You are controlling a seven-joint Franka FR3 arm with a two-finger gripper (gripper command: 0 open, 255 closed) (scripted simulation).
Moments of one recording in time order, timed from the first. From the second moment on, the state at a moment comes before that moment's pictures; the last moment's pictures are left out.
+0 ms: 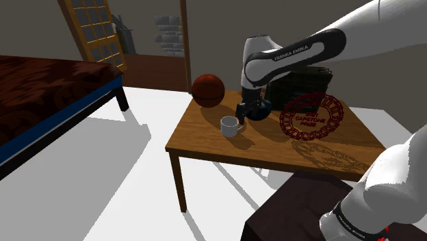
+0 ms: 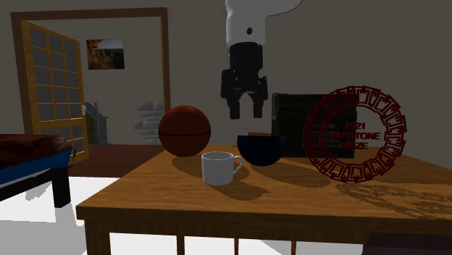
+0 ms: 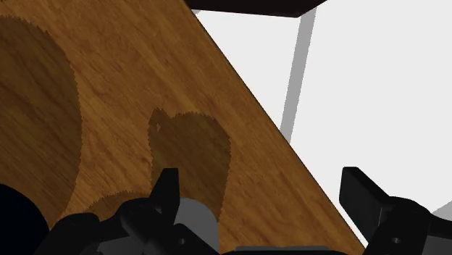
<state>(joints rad) 0.00 -0.14 0.05 -2.26 0.03 2.06 -0.05</state>
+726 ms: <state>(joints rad) 0.00 0.27 0.04 -1.97 -0.05 2.20 0.02</state>
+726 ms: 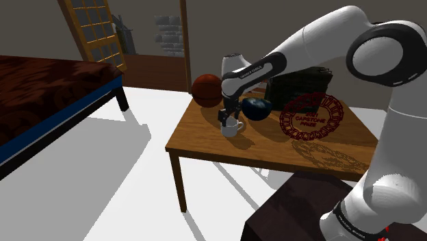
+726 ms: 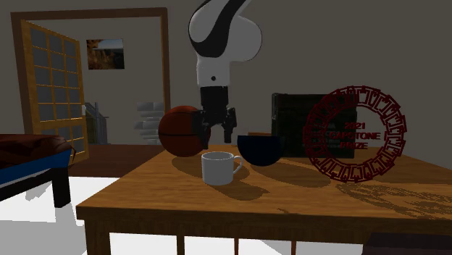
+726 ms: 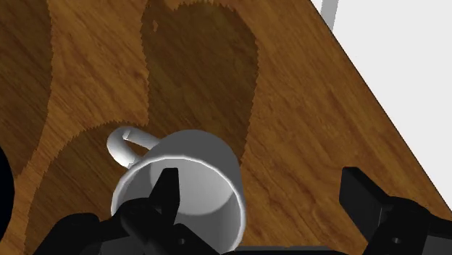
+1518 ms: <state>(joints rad) 0.01 0.52 0.03 -1.79 -0.09 2.28 0.05</state>
